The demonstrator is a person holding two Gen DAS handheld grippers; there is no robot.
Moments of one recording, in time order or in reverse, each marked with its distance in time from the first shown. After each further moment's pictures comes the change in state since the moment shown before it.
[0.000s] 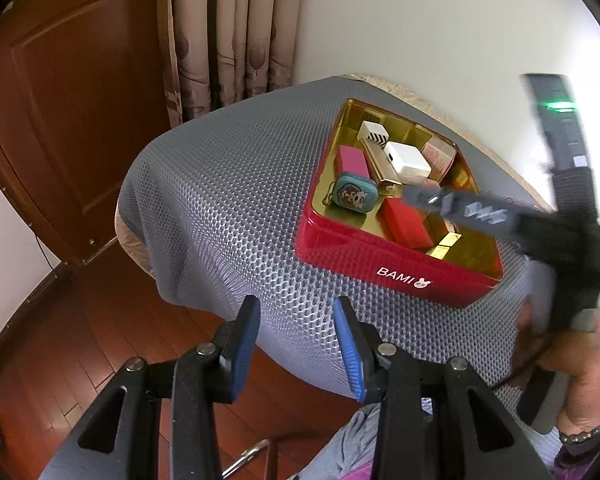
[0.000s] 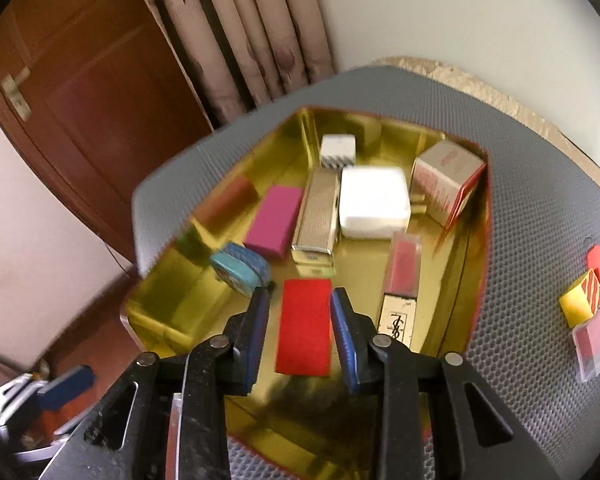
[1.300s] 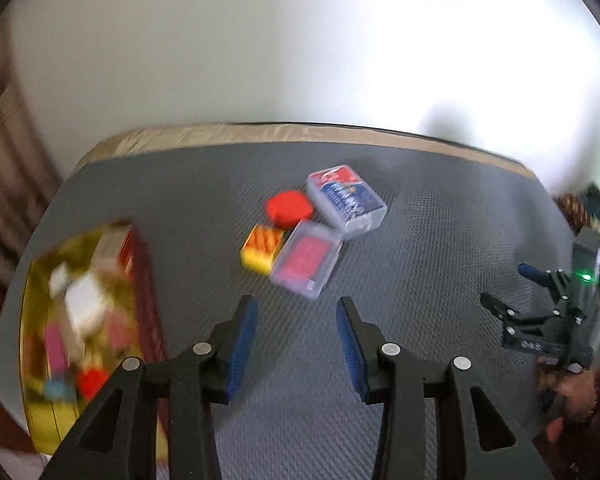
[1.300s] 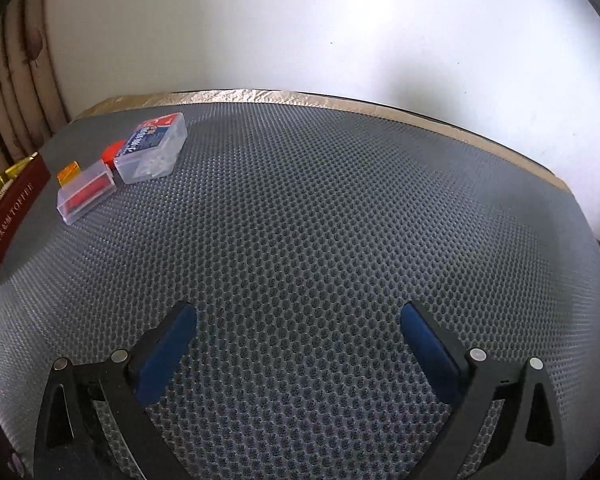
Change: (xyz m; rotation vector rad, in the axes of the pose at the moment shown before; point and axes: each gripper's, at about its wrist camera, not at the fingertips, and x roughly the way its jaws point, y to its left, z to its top) left arm 0.030 -0.290 0.048 0.696 0.023 -0.375; right arm -0.202 -0.269 -0.219 0.393 -0.141 -0.629
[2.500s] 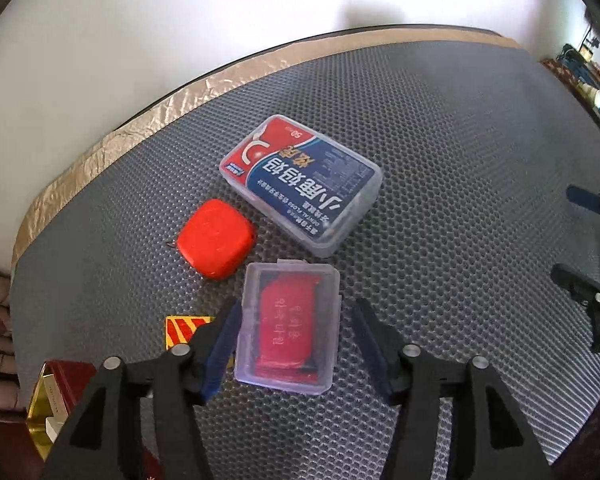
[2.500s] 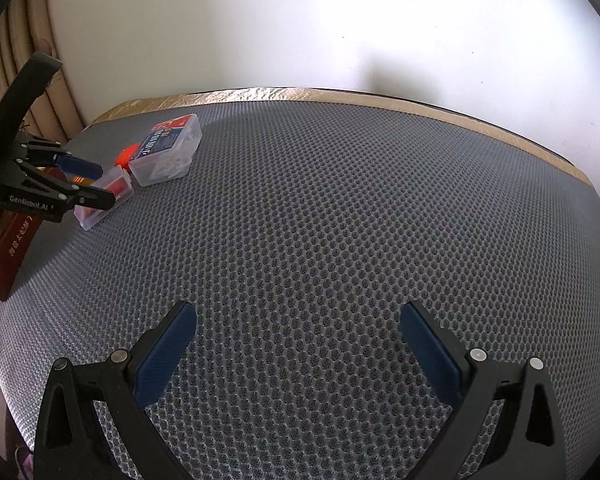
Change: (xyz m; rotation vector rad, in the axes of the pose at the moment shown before) left arm 0.122 -0.045 0.042 0.382 0.267 0.001; right arm 0.009 -0.001 0.006 0.017 0.015 0.085
